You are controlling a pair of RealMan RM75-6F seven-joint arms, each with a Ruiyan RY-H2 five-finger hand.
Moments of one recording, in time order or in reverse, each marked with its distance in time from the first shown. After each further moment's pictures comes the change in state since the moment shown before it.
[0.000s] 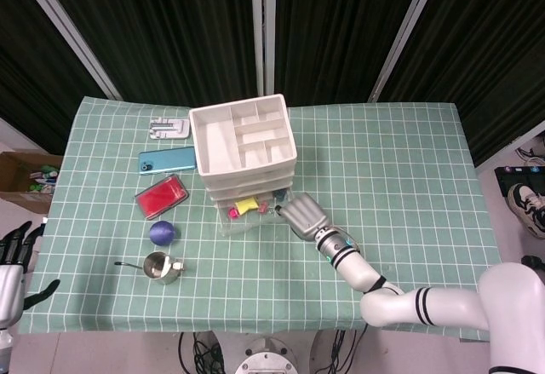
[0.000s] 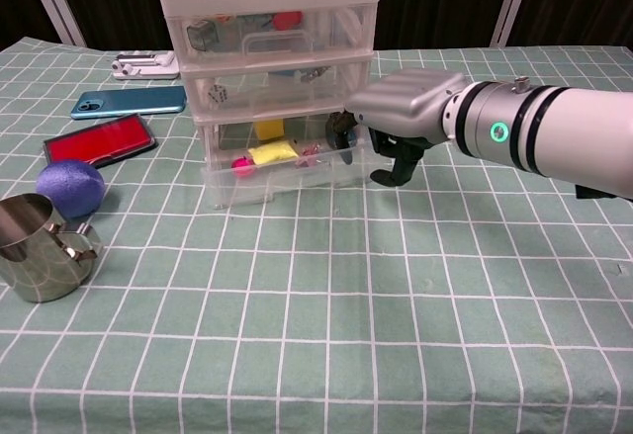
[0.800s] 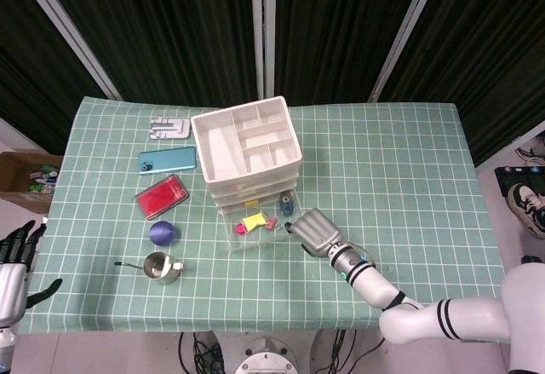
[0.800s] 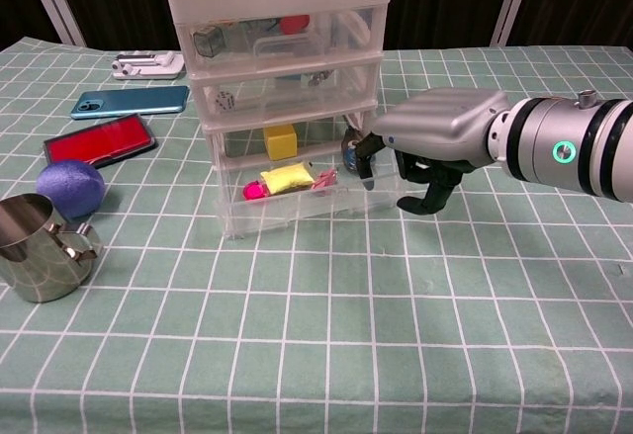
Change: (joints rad) left arm -0.007 -0.004 0.000 0.006 -0.003 -0.008 -0.001; right arm -0.019 0.103 -0.096 -0.162 -0.029 0.051 0.040
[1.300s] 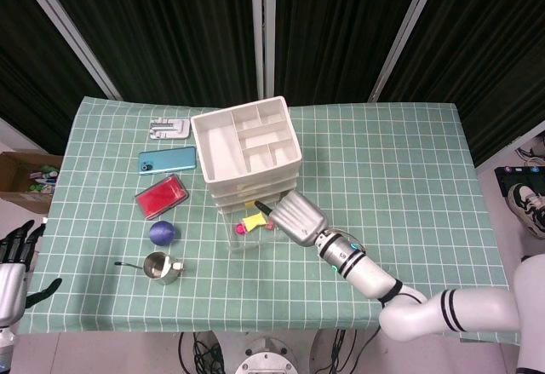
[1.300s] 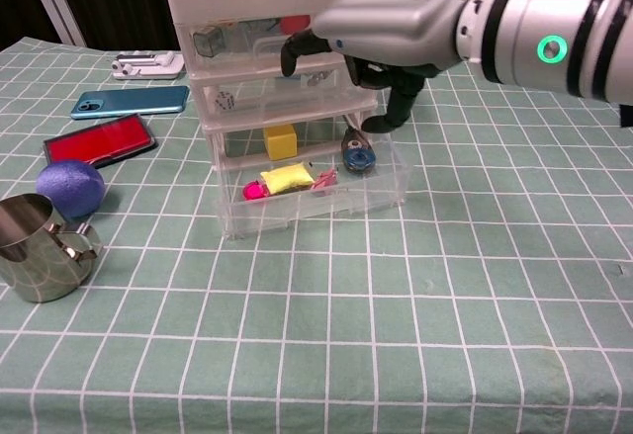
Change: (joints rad) left arm 0.001 -0.003 0.000 0.003 -0.003 0.002 -0.006; right arm 0.108 0.083 0.074 -0.059 -0.150 0.031 -0.101
